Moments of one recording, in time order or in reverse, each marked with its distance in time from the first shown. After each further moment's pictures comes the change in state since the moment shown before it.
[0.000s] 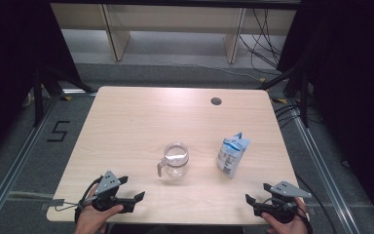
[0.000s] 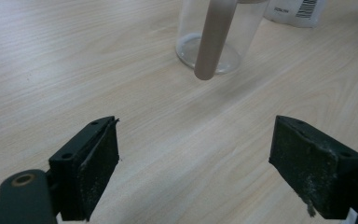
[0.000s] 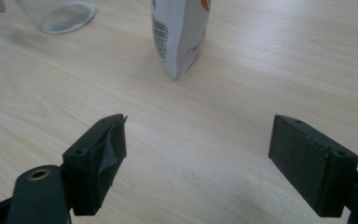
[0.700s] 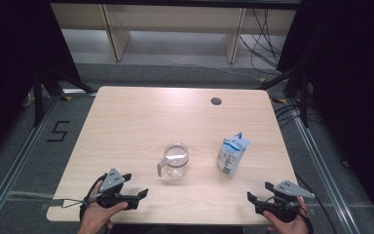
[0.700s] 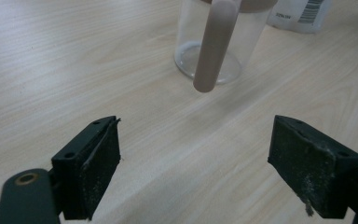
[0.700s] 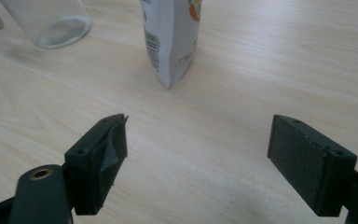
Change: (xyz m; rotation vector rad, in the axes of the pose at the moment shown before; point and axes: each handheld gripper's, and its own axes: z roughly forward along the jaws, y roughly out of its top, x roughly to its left) left arm -0.002 0.007 0.011 -0.002 -0.001 0.006; right arm -0.003 0.000 -0.001 -0.038 -0.026 0.045
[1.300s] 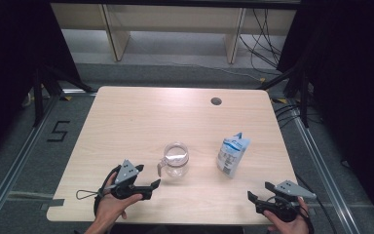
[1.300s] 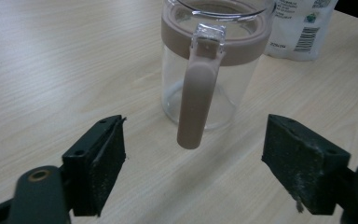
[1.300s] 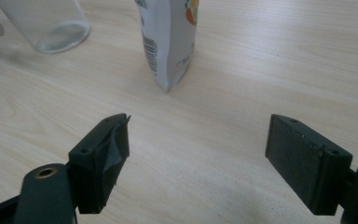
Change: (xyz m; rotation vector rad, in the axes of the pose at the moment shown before) left arm -0.017 0.030 0.029 -0.042 0.017 0.057; right arm -0.001 0.000 -0.001 -0.006 0.017 0.015
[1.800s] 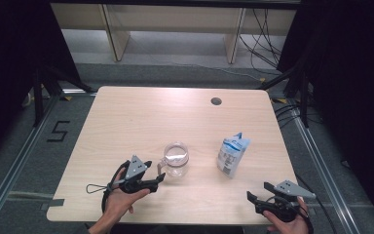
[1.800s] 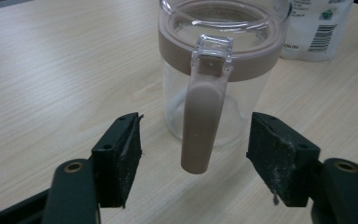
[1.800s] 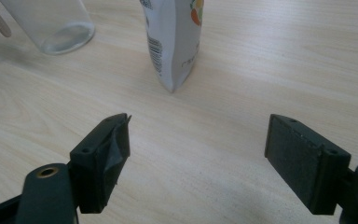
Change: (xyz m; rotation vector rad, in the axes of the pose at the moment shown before) left arm -0.003 0.007 0.020 0.003 0.027 0.041; right arm 0.000 0.000 0.000 -0.006 0.006 -0.018
